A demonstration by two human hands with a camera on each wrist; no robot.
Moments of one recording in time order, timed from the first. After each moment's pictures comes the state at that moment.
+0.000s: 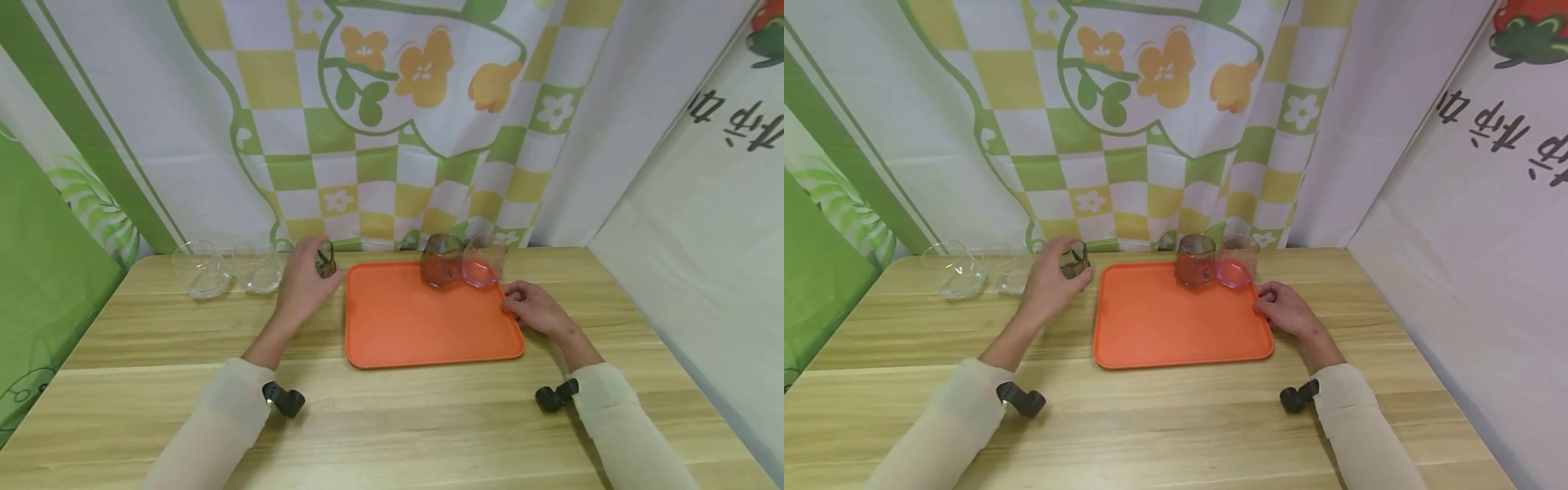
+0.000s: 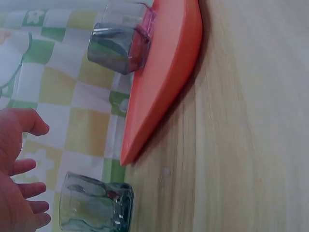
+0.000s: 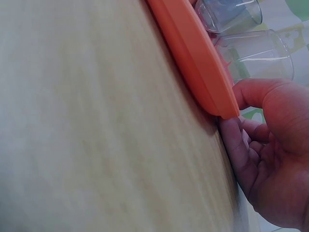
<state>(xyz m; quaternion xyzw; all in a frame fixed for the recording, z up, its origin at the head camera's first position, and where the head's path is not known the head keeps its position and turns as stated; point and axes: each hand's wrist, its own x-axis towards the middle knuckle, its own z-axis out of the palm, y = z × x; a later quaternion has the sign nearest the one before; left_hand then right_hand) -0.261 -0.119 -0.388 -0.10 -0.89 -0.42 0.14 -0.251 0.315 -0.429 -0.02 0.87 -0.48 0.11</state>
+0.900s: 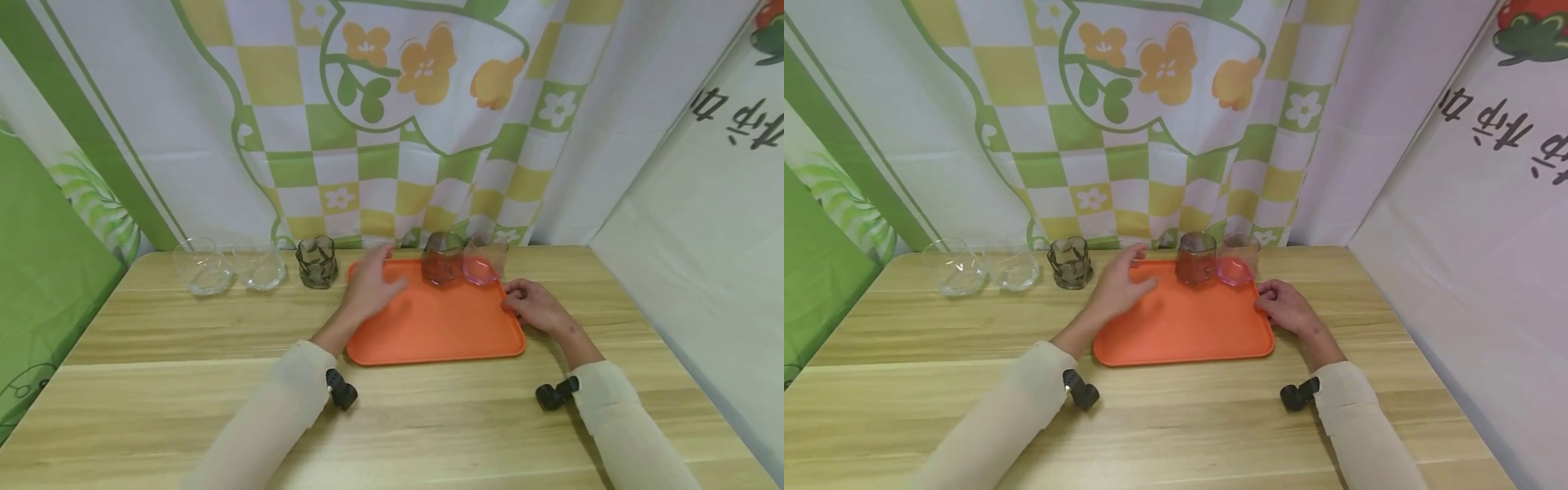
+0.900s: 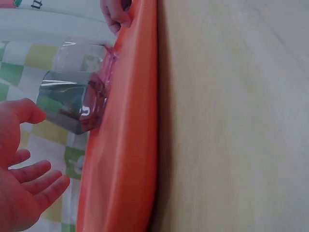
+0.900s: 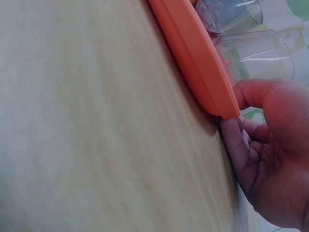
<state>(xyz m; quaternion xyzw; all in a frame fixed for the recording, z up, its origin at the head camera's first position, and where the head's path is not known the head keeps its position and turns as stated) -0.276 -0.030 -0.412 -0.17 -0.87 -0.47 0.04 -0.255 0.317 -0.435 -0.02 0.87 -0.47 0.11</state>
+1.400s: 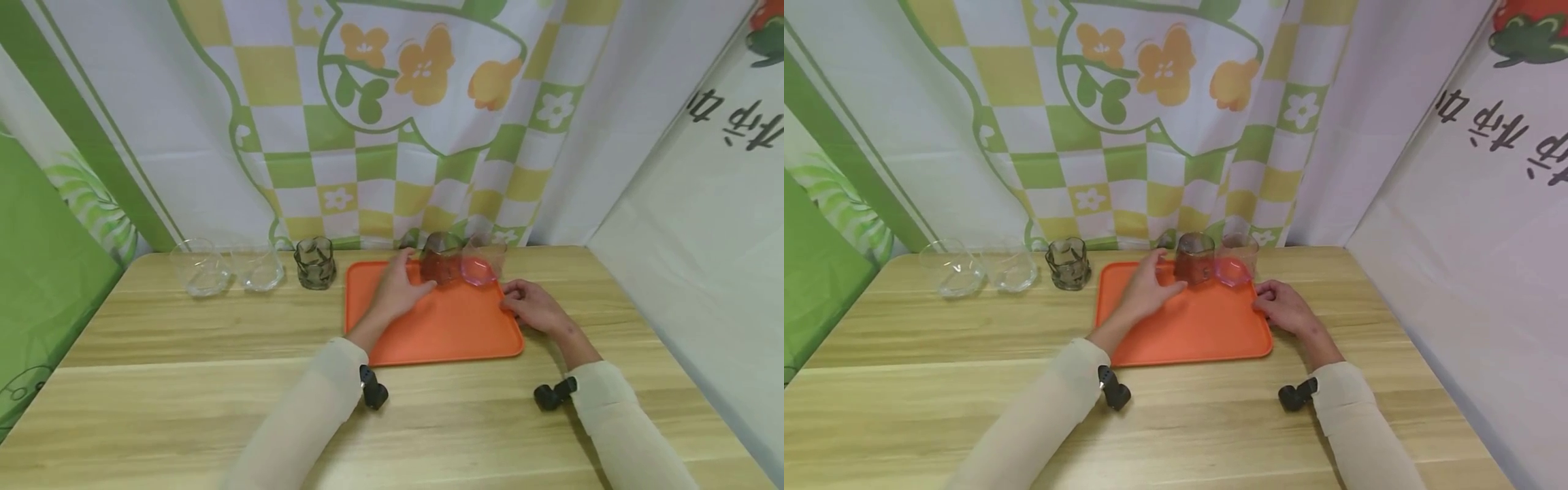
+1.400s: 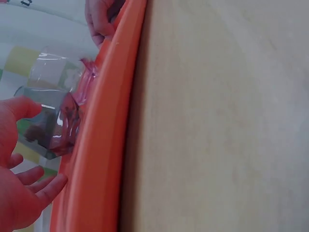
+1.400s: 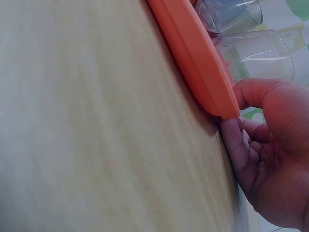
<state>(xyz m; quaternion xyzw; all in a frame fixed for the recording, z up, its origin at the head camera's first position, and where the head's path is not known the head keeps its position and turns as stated) -0.286 0.021 -0.427 -0.15 -0.85 -0.50 0.02 -0.251 0.316 -0.429 -0.02 0.88 -0.47 0.11</state>
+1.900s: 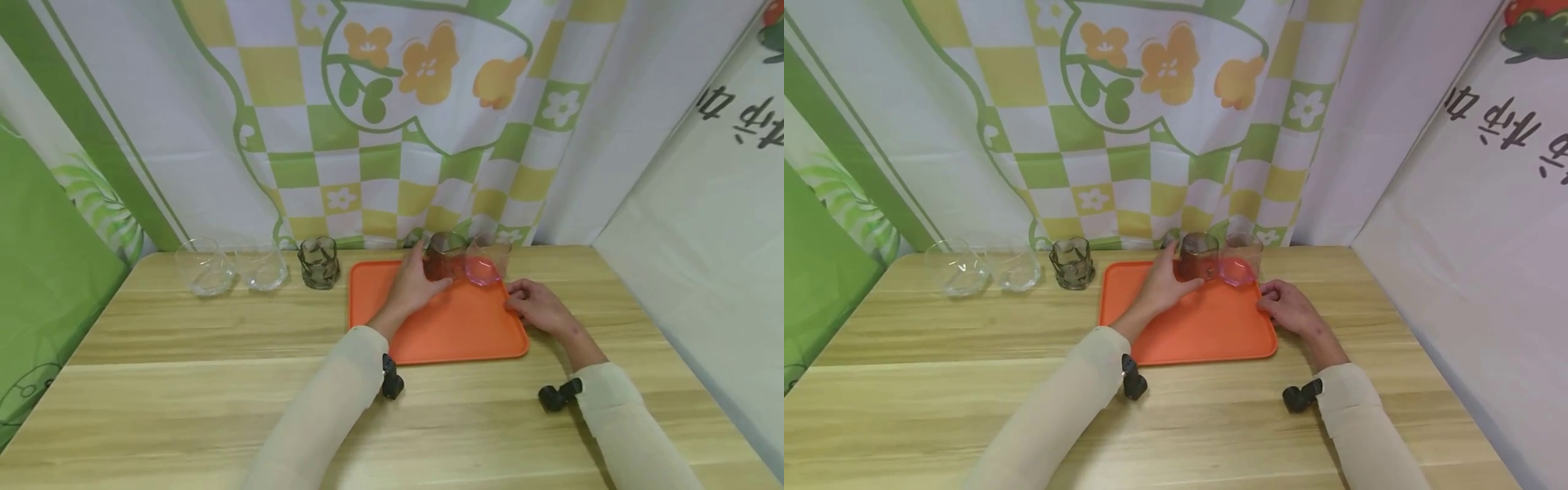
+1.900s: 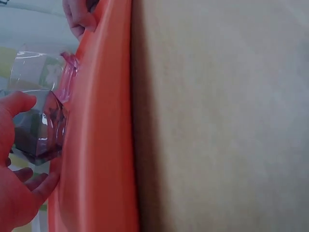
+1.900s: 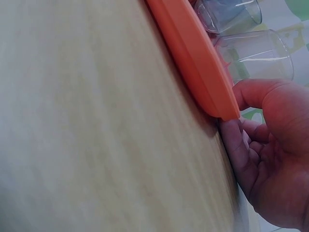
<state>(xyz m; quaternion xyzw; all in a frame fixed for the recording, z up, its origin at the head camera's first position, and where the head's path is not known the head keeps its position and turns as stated) -0.299 0.044 -0.433 -0.14 -0.86 -0.49 0.03 -0.252 0.315 -0.431 -0.02 0.88 -0.47 0.10</state>
